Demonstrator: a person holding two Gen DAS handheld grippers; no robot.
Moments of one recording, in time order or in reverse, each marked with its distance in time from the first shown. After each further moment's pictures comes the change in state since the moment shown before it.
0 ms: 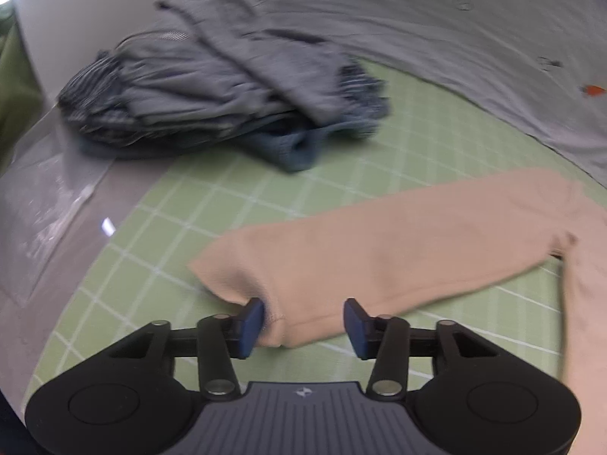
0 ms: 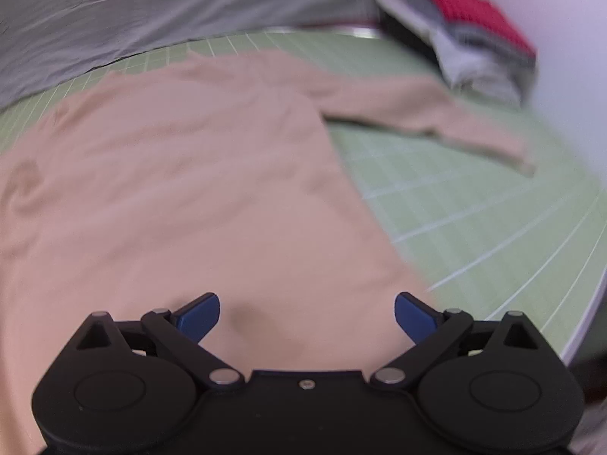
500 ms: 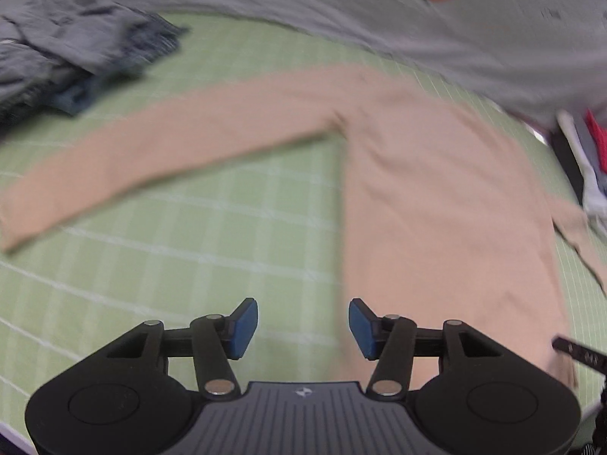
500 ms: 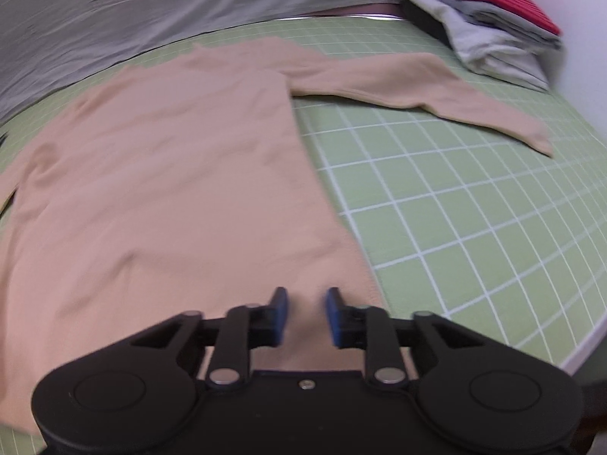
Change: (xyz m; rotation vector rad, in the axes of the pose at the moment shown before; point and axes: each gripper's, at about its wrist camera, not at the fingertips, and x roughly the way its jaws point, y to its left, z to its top) left arm -0.038 -0.154 -0.084 0.173 0.152 -0.276; right arm 0.010 -0.070 -0.014 -0.017 0.042 0.220
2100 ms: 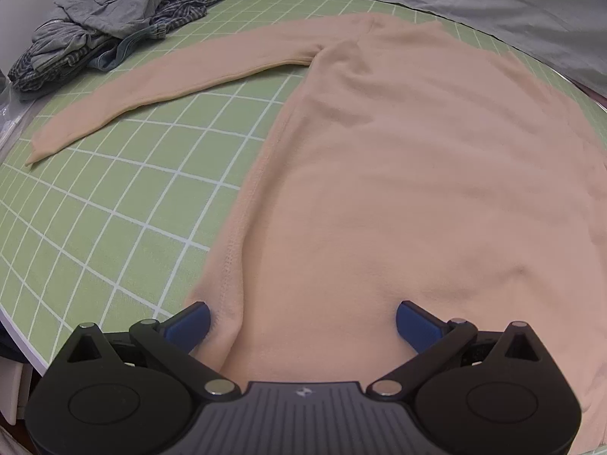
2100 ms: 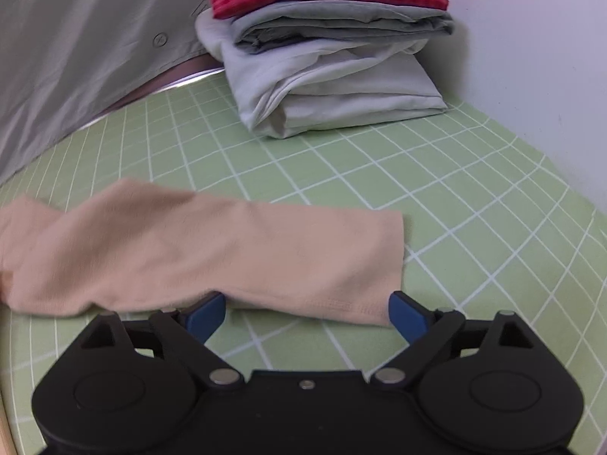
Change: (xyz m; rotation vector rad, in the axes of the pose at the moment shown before) left arm 0.048 -0.119 -0.039 -0.140 0.026 0.337; right arm 0.100 -0.276 0.144 0.247 -0.145 -0.125
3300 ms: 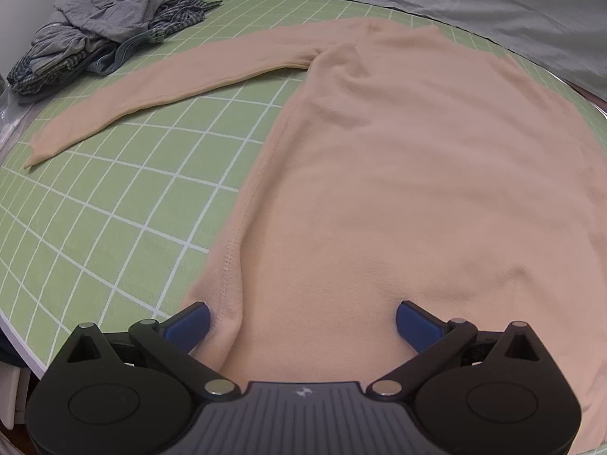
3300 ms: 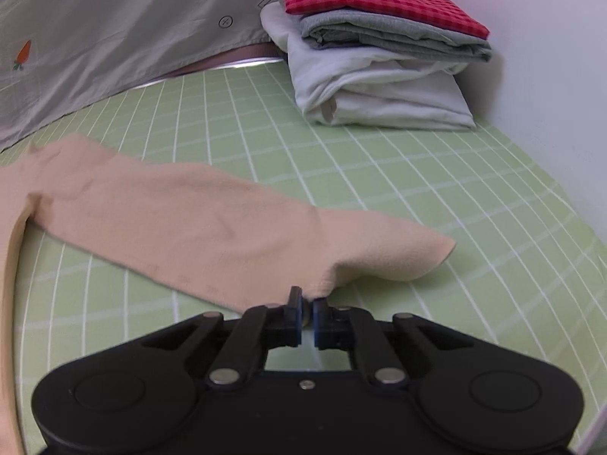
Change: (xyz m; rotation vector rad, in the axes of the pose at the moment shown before) left arm 0.001 0.001 -0.002 0.017 -0.027 -0.017; right arm -0.043 0.013 -0.040 -0.188 0.001 0.049
